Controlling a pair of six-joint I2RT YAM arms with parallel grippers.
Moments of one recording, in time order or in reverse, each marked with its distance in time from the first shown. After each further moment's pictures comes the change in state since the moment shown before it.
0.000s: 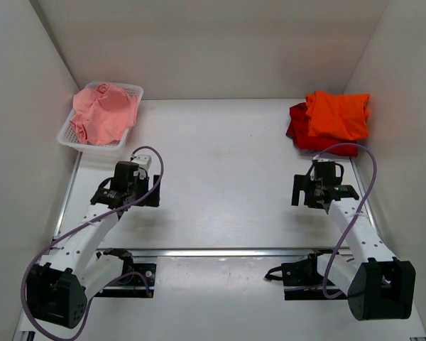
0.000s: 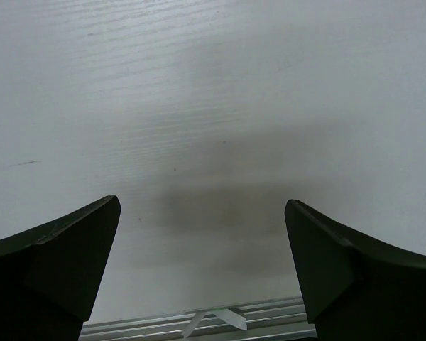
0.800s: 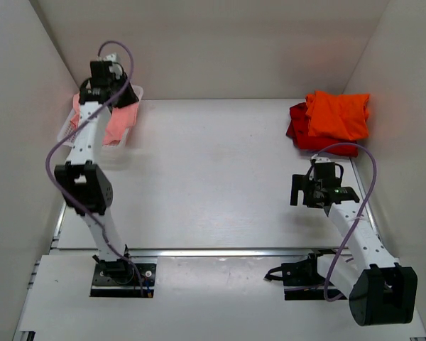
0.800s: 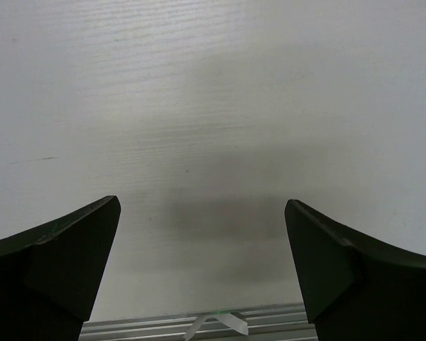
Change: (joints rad) left arm 0.248 0.863 1.182 -0.075 0.135 -0.201; right arm 0.026 -0.024 -0.002 0.005 -0.017 -0.011
